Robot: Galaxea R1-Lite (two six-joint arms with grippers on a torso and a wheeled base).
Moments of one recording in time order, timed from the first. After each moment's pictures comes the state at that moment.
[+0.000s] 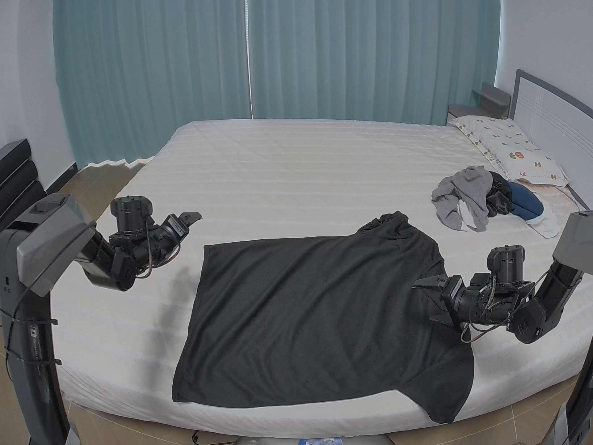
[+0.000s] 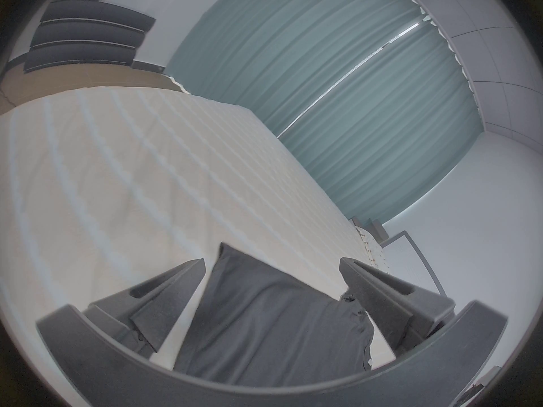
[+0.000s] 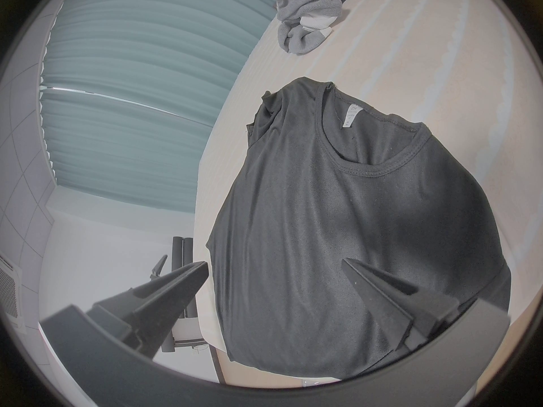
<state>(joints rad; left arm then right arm) -0.06 2.38 -1.29 -0.76 -0.19 -0.80 0.16 2.09 -0.54 -0.97 0.38 0.99</state>
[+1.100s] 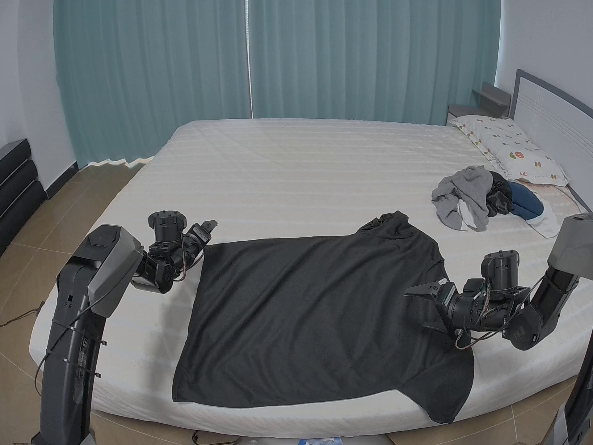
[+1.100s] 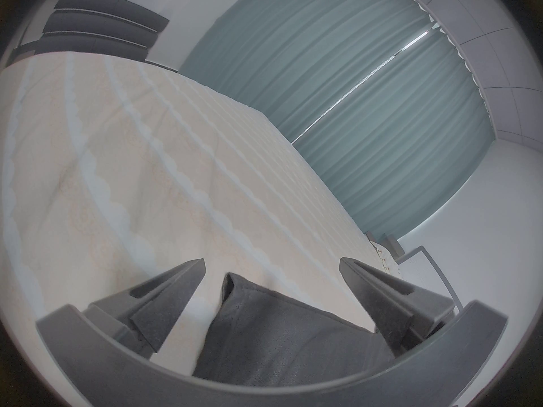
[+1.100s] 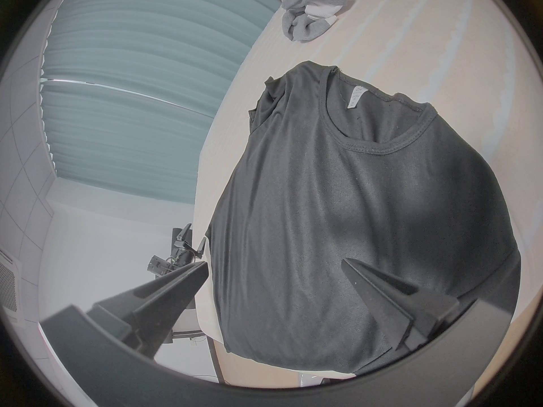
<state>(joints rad) -0.09 2.74 -1.71 -0.70 -0.07 -0.84 0.20 2.10 -0.51 -1.01 0.38 0.99</state>
